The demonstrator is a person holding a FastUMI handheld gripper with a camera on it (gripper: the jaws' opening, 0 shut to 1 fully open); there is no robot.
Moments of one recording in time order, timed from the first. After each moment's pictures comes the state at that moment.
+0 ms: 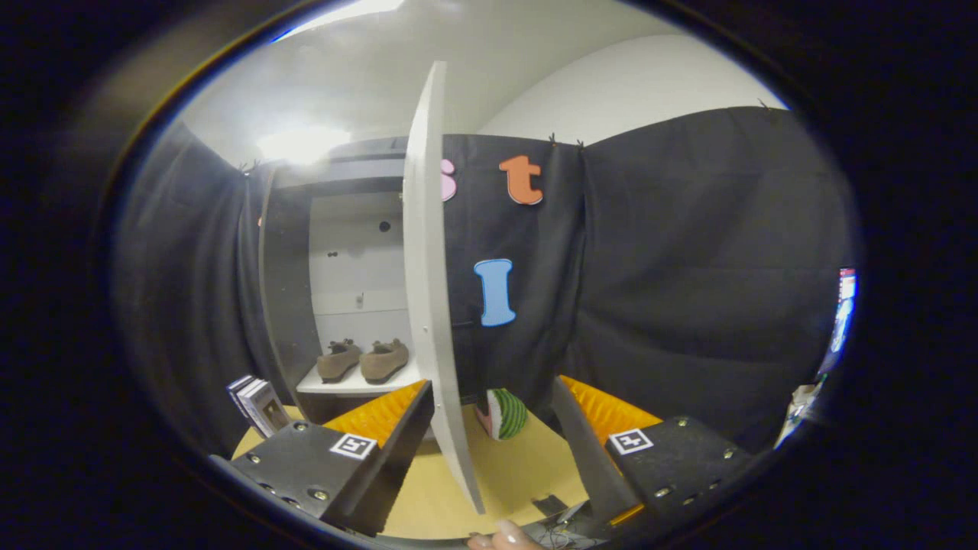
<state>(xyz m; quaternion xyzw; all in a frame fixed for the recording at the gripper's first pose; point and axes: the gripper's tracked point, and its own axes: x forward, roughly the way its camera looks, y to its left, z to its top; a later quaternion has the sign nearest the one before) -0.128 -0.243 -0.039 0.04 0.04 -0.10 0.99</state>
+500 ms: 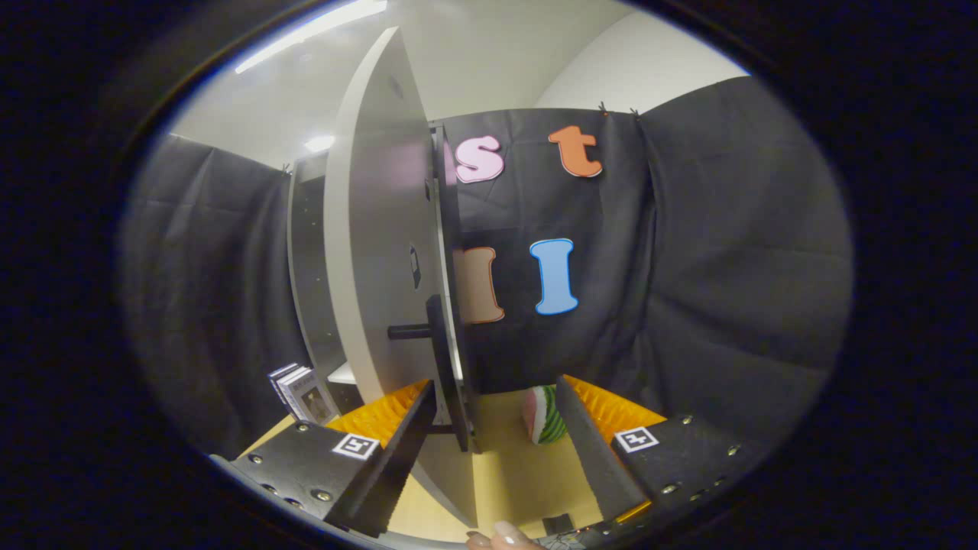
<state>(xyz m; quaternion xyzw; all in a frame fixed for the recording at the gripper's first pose) -0.039 -0.249 -0.051 0.05 0.06 0.05 1.00</state>
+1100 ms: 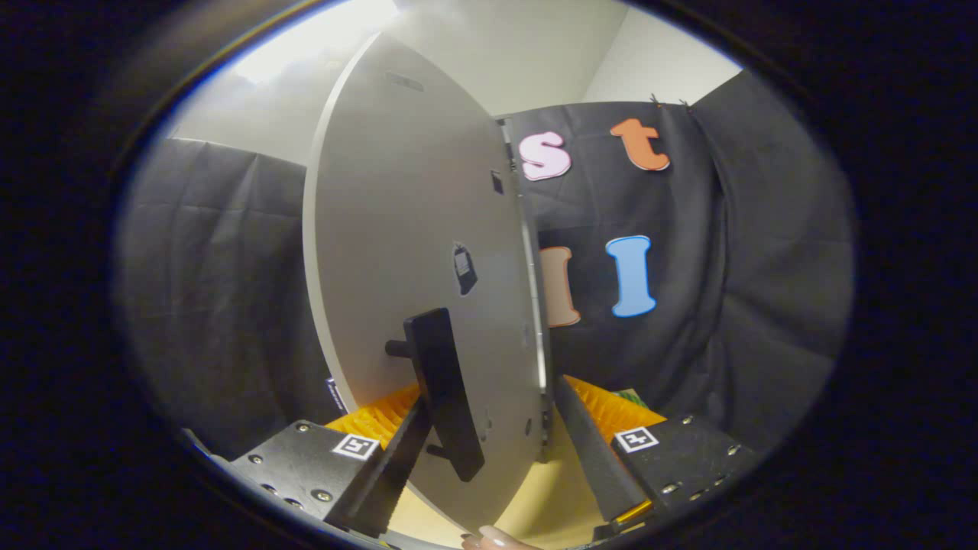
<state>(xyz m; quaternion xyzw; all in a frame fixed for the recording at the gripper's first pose) -0.029 -0.120 -0.051 0.06 0.05 0.17 0.98</state>
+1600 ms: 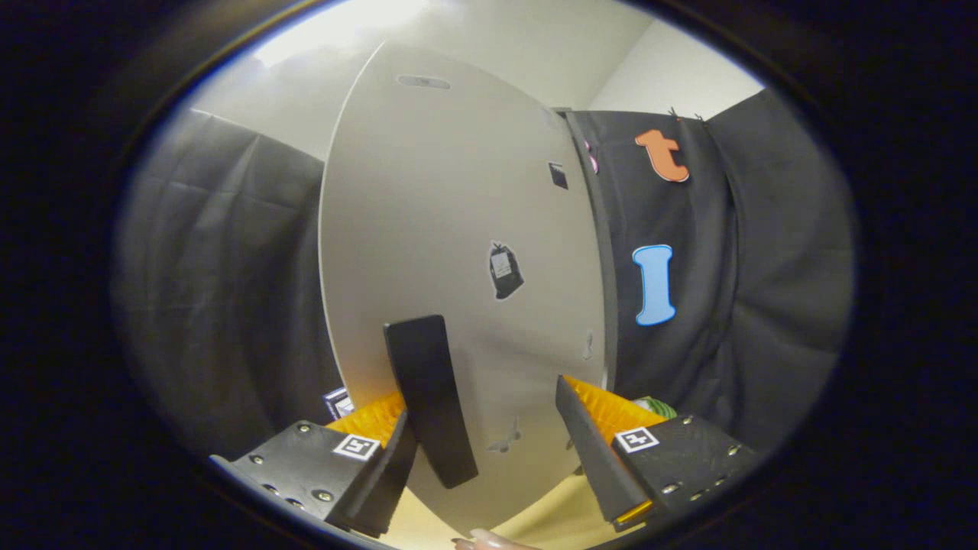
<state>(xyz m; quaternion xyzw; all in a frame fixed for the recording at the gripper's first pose) 0.006 0.018 -0.053 0.05 0.02 0.11 0.99</state>
